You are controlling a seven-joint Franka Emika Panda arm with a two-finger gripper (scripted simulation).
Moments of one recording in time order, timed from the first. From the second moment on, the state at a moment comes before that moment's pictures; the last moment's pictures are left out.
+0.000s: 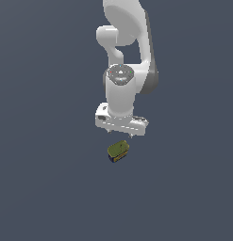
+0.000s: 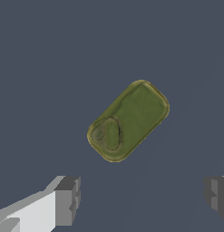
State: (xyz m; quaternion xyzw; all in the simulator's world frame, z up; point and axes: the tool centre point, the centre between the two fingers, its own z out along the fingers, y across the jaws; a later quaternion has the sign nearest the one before) arm 0.012 0.018 0.151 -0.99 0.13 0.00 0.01
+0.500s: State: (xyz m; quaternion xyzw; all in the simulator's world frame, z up) arm 0.027 0.015 0.136 -0.96 0.26 0.00 0.01
